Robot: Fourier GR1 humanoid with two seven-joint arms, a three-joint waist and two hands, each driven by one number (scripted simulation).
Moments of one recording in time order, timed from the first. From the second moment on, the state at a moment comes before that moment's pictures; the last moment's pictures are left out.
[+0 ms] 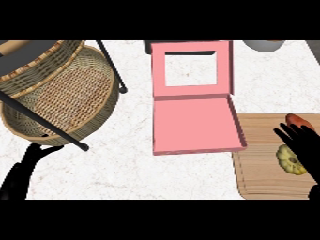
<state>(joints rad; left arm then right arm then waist) 0.19 0.50 -0.21 -1.50 0.08 0.34 0.09 0.01 -0.84 0.39 -1.64 0.89 0.16 0.18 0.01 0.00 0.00</state>
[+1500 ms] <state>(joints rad) 0.20 0.48 -0.19 -1.49 0.06 0.30 0.06 -0.06 -0.74 0.39 -1.43 1.09 -0.08 0.05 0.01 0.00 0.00</state>
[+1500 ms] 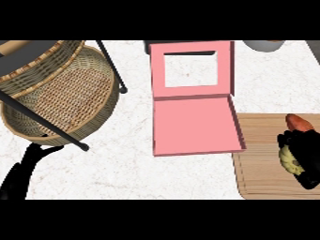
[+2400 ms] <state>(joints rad) 0.11 0.46 -0.22 -1.47 0.04 0.26 0.06 -0.59 -0.77 0.24 -0.98 0.68 0.11 -0.76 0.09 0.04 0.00</state>
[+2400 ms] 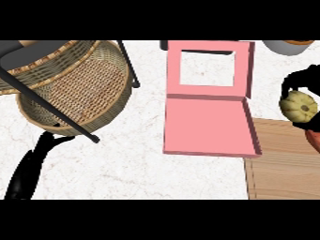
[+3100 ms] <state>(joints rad) 0.14 0.45 -0.20 -1.47 0.03 0.28 0.06 -0.84 -0.70 0.17 -0.85 0.32 0.39 -0.88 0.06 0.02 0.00</state>
